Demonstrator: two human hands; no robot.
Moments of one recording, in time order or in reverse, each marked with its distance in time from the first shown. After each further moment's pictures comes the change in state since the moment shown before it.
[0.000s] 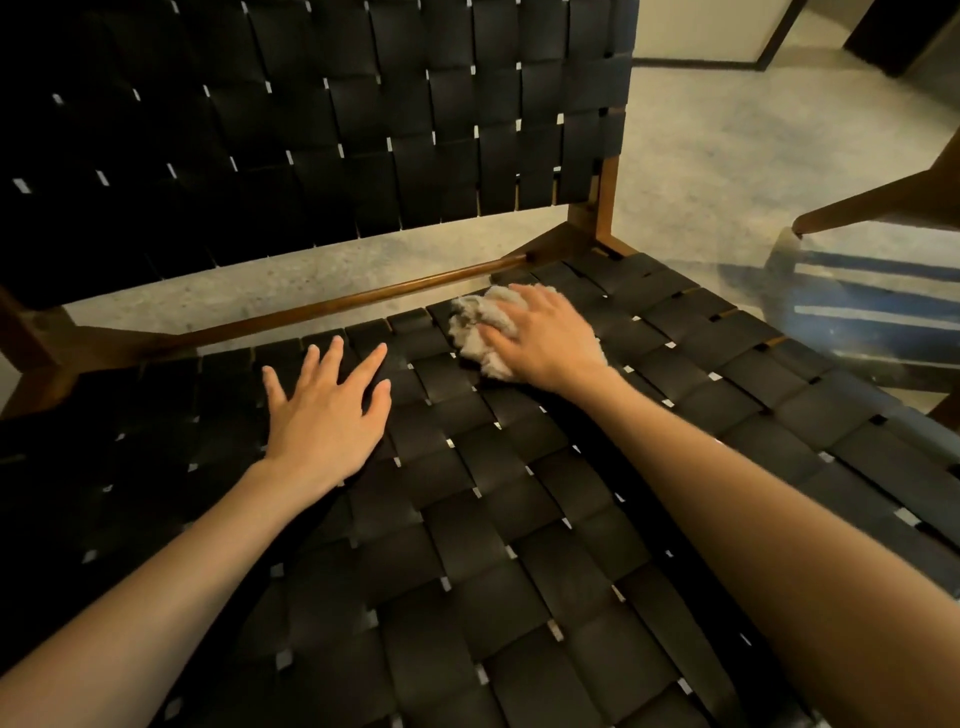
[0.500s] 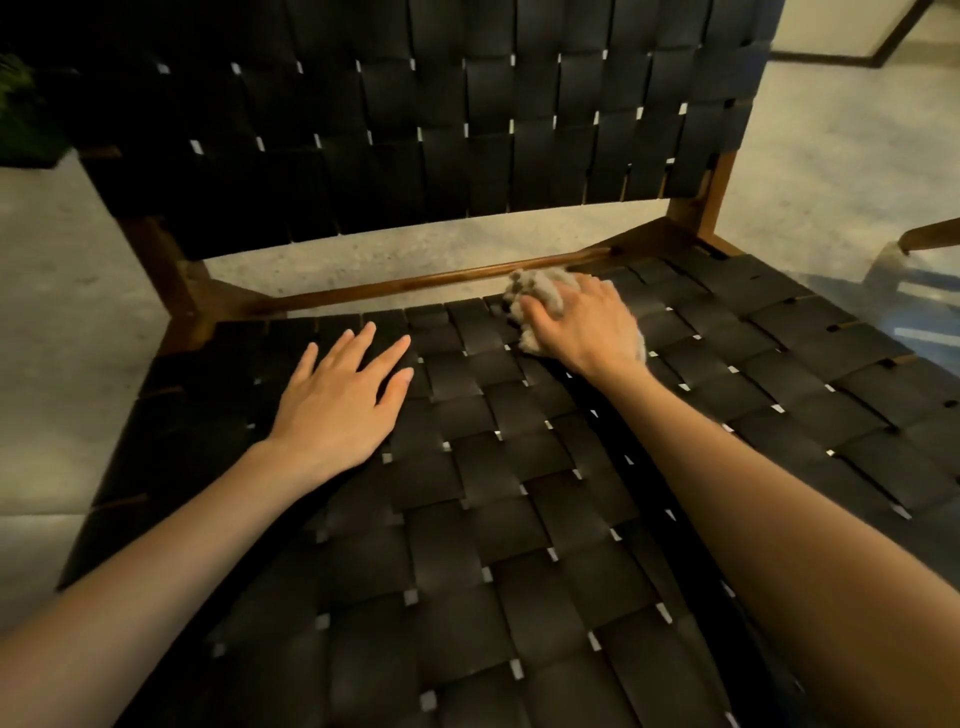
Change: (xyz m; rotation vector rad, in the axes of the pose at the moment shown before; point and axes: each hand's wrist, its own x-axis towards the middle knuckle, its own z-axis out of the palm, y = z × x) left_hand -0.034 -0.072 -0.018 -0.007 -0.023 -0.010; right_hand 0.011 -0.068 0.003 0.127 0.141 0.088
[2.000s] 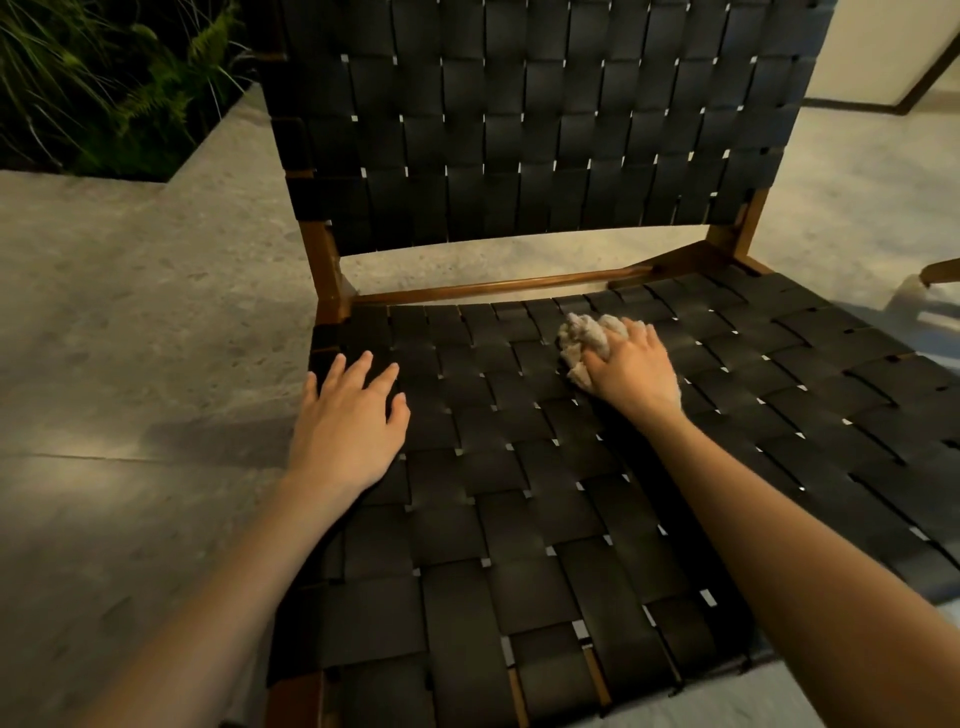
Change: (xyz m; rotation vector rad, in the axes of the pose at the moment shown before) left_hand -0.106 -0.061 -0.034 -0.056 0.077 -0.165; right_hand -0.070 -0.039 -0.005 -0.057 -0.138 0.169
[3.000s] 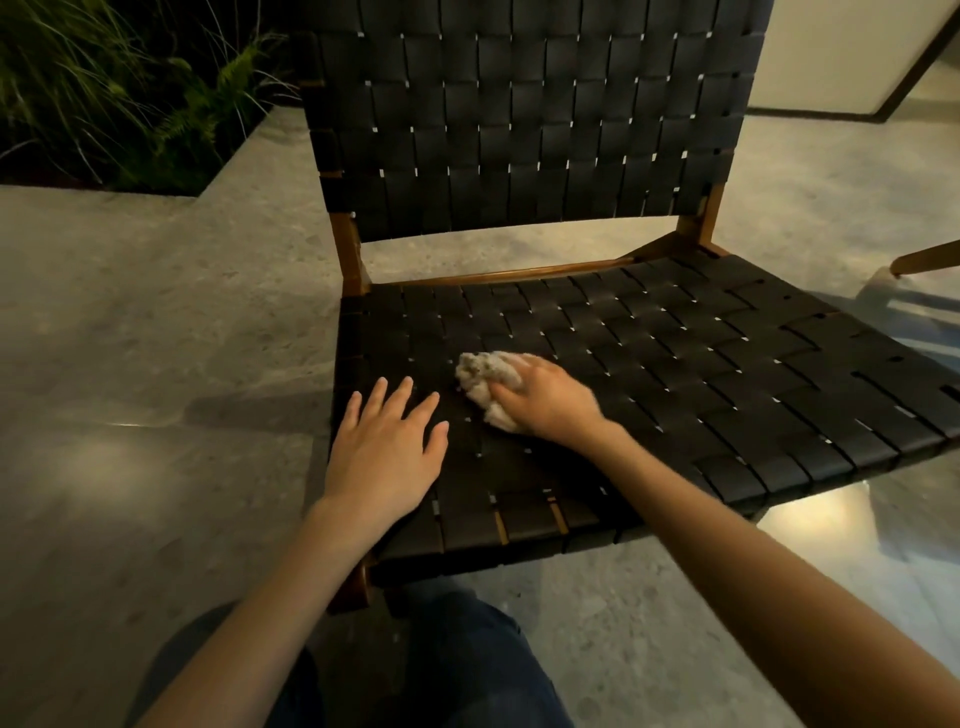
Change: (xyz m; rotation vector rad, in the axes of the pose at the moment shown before) left_hand -0.115 0.026 -0.010 0.057 -0.030 0.094; right_hand -0.129 -0.077 -0.030 0.308 -0.209 -0.291
